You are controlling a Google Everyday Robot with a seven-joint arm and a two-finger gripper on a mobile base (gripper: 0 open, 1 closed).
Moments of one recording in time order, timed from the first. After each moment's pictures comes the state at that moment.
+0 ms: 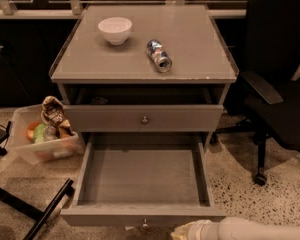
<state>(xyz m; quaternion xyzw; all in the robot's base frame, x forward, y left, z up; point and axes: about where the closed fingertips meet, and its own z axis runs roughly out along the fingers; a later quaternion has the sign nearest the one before) 0.350 -0.118 0.400 -0.29 0.90 0.21 0.23</state>
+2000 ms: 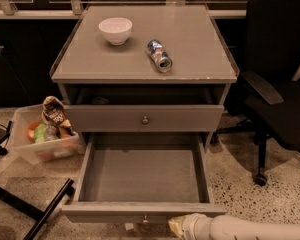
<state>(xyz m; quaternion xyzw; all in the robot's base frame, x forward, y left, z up) 0.403 -0.112 0.363 -0.20 0.92 0.21 0.27</state>
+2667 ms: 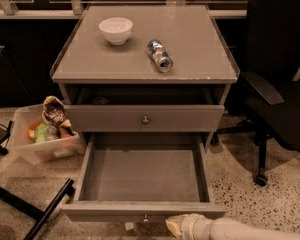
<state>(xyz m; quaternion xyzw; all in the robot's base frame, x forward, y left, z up) 0.407 -0.100 0.366 -0.22 0.90 0.23 0.30</state>
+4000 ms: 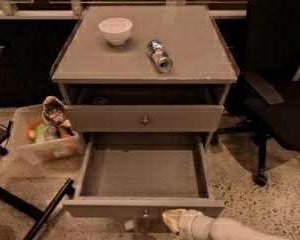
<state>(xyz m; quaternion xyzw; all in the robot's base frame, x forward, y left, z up) 0.421 -0.089 0.384 -0.22 0.88 0.25 0.34</state>
